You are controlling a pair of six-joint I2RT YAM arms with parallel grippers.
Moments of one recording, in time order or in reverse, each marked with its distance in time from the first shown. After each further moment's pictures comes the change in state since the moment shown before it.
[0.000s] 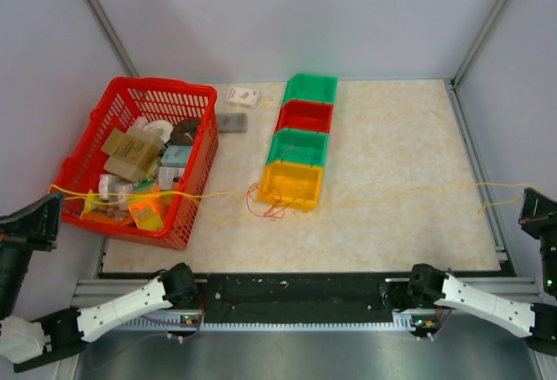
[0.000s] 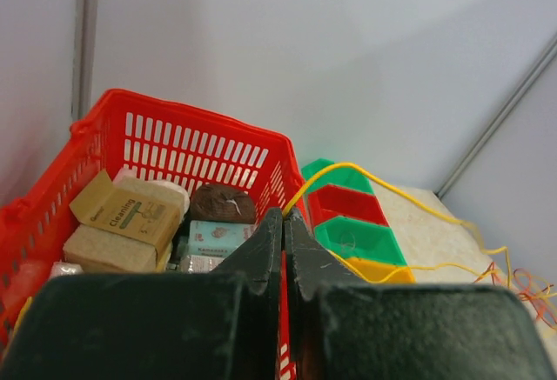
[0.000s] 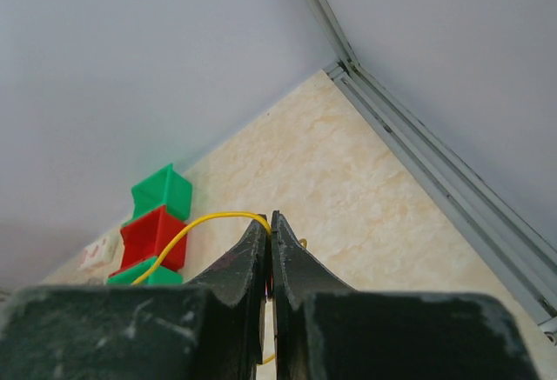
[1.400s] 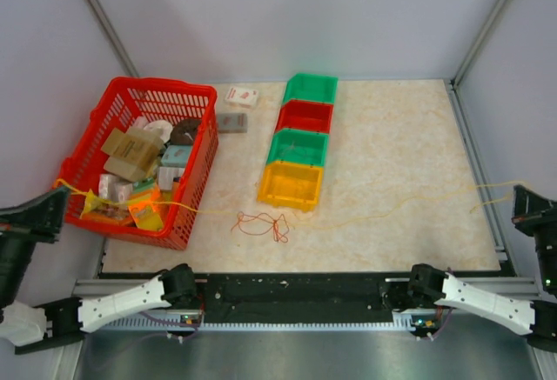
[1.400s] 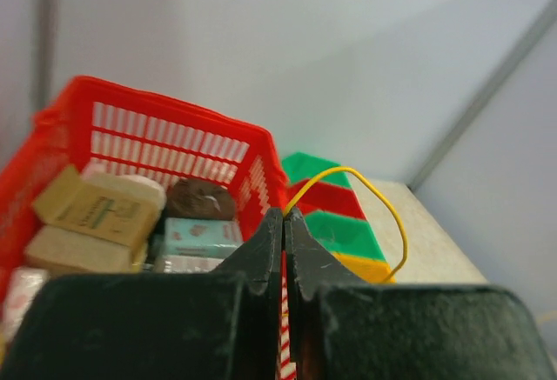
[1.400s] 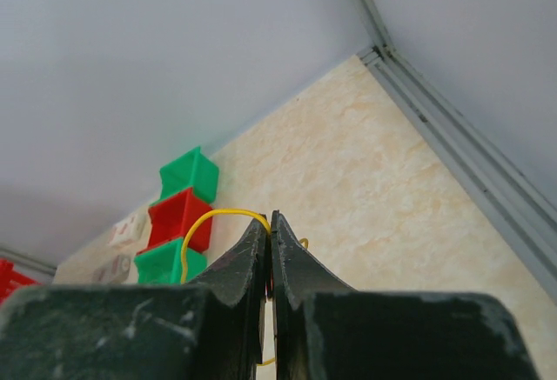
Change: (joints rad) left arm -0.109 -0.041 0.042 -0.001 -0.099 0.019; right arm 0.027 -0.001 0.012 0.001 -0.039 0.016
